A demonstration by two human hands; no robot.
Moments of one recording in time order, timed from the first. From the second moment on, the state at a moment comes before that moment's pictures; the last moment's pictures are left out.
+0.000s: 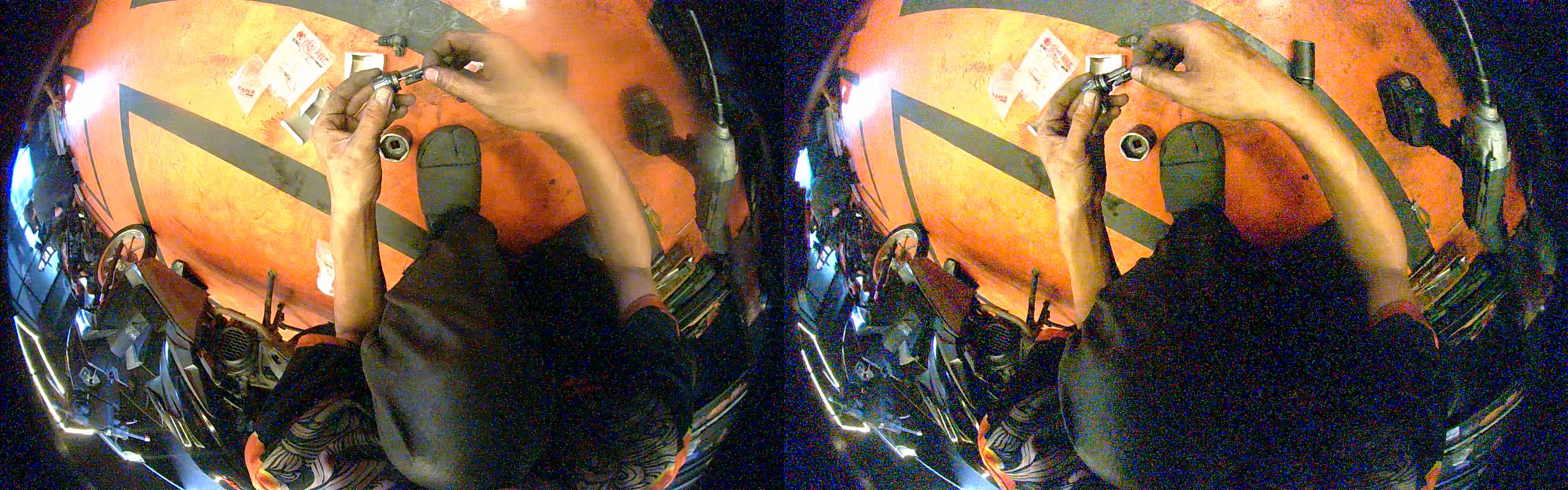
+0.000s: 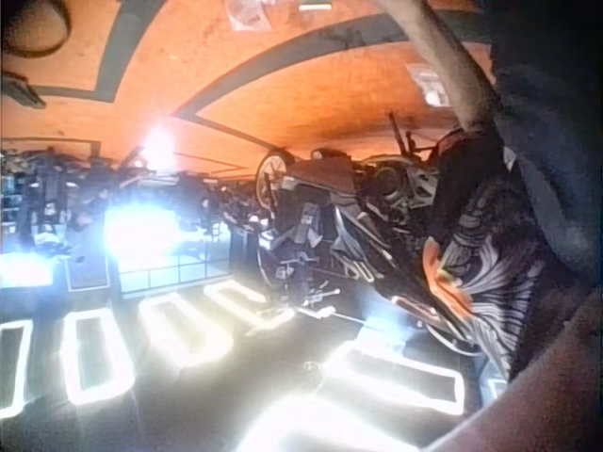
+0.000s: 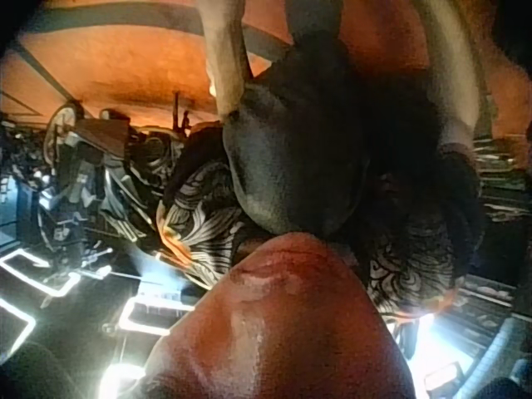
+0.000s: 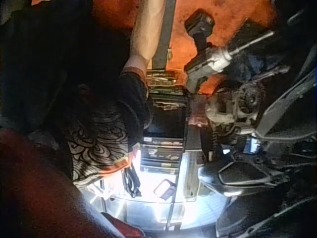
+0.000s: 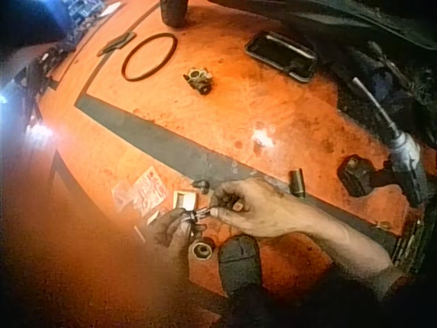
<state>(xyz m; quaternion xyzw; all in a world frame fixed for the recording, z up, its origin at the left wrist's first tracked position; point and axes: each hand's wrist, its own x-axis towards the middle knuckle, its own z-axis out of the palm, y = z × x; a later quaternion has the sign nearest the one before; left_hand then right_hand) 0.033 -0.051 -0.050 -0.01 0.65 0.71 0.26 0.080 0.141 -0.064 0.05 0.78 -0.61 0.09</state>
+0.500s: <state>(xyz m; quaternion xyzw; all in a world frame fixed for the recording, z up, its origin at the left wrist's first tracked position) 0.031 -0.049 -0.045 -0.01 0.64 0.72 0.25 0.079 0.141 -0.059 0.07 0.77 -0.63 0.07</state>
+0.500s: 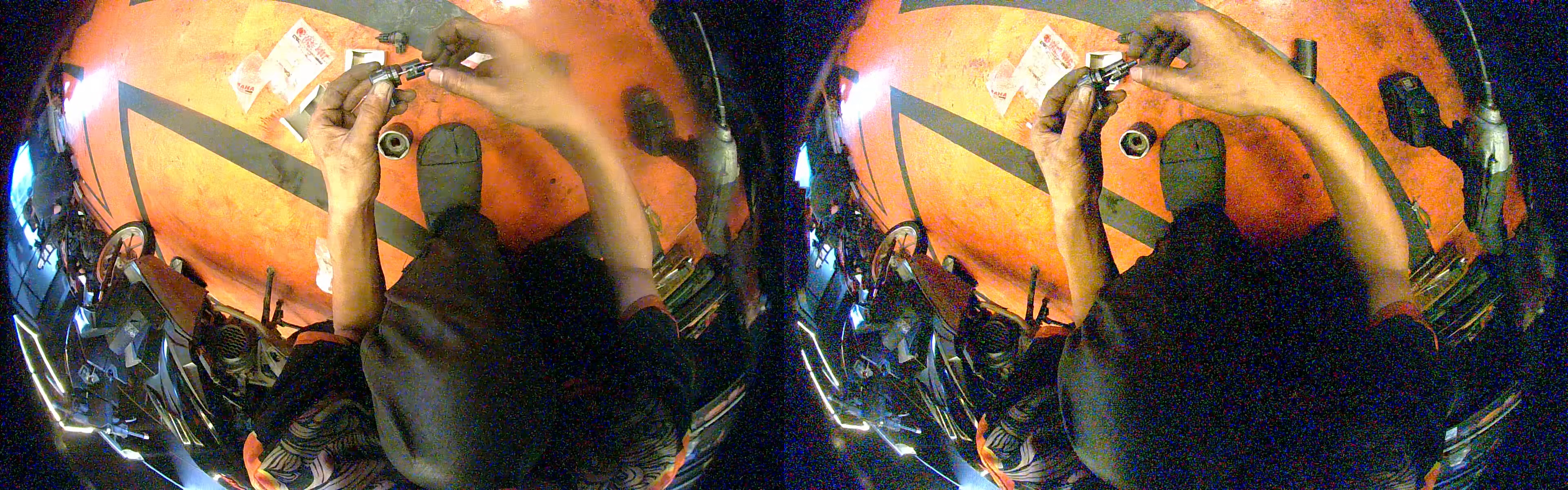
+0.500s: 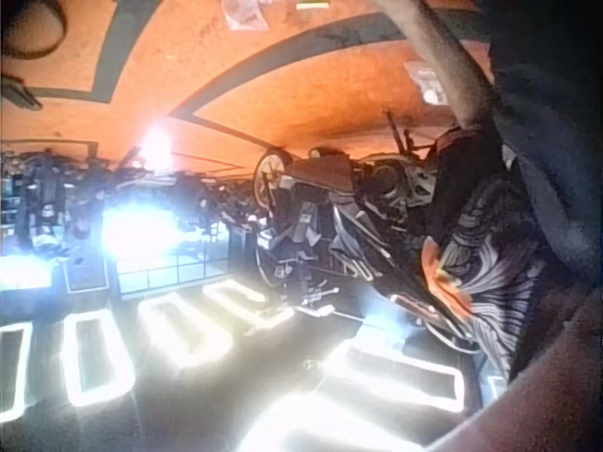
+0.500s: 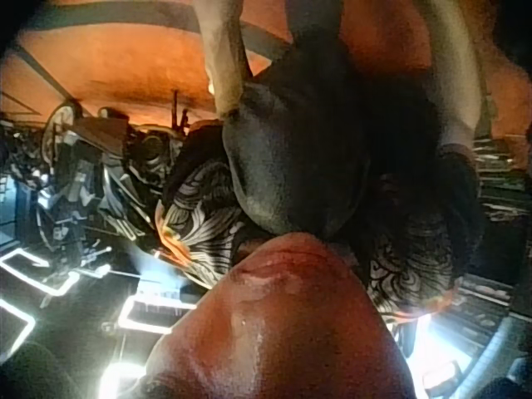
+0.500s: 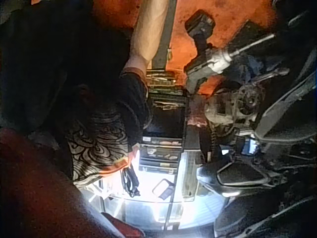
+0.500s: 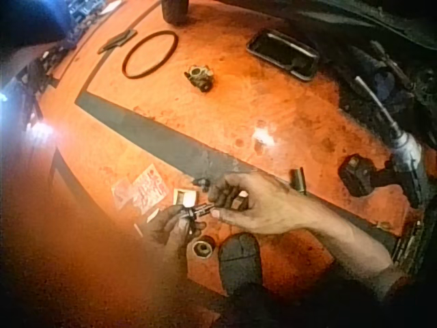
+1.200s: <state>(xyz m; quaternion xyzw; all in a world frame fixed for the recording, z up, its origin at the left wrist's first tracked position) 0.030 -0.045 -0.046 -0.01 0.63 0.73 0.26 0.081 0.139 -0.064 0.12 0.75 -0.64 0.08</state>
